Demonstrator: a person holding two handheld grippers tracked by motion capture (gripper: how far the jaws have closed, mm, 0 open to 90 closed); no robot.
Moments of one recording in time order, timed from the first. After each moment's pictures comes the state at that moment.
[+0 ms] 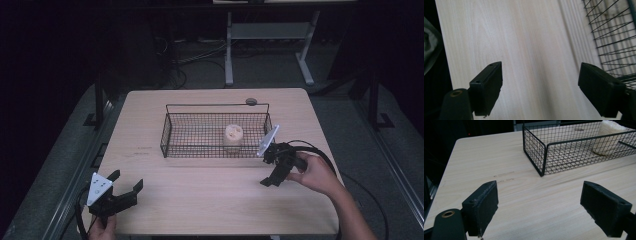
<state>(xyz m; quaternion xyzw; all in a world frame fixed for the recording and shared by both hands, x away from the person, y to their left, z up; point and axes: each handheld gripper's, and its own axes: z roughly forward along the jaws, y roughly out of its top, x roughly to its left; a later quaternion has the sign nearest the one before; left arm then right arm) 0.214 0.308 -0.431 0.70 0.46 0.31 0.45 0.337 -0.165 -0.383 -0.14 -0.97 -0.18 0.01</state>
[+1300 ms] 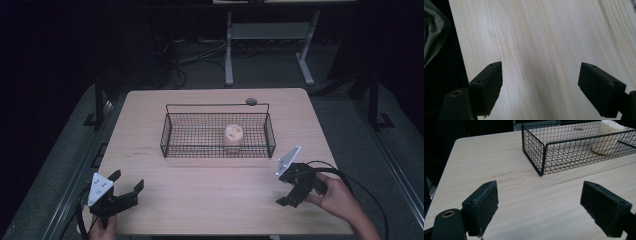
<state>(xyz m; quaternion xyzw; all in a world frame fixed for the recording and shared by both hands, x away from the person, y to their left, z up) 0.213 0.307 -0.431 0.70 0.46 0.31 0.45 0.291 -0.211 -0.410 -0.17 -0.97 -0.19 0.01</state>
